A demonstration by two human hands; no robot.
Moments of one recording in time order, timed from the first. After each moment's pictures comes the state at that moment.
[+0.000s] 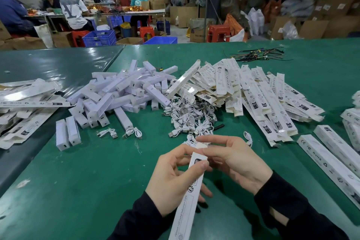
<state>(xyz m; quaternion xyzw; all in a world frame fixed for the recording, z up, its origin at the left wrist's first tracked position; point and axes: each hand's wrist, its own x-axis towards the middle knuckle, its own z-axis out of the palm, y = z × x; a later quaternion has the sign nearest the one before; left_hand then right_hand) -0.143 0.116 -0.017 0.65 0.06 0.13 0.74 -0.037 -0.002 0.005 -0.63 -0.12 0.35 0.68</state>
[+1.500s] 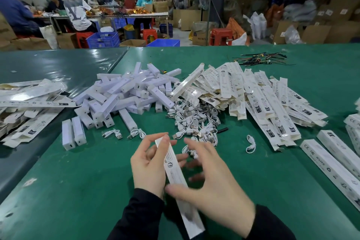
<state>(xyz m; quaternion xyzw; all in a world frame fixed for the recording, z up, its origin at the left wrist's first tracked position) -0.139 0.137 -0.016 0.51 0.22 0.36 0.75 -0.098 0.013 0.004 -0.76 -0.38 0.16 0.50</state>
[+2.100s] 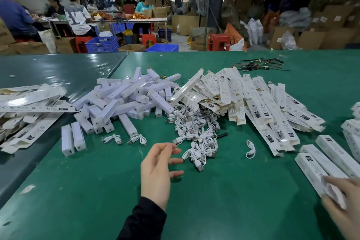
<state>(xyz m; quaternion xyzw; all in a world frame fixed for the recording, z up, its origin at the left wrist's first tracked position) -0.136 0.136 -0.017 0.57 0.26 0.30 0.72 -0.019 -0.167 -0.034 -0.98 -0.03 -0.10 0.19</state>
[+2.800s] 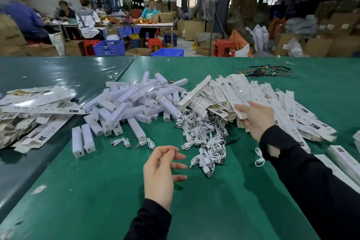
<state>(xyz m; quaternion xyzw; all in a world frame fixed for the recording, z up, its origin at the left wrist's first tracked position) -0.141 0.147 -0.010 0.54 0.27 0.32 0.73 0.079 0.034 0.038 -0.66 0.02 0.08 0.75</state>
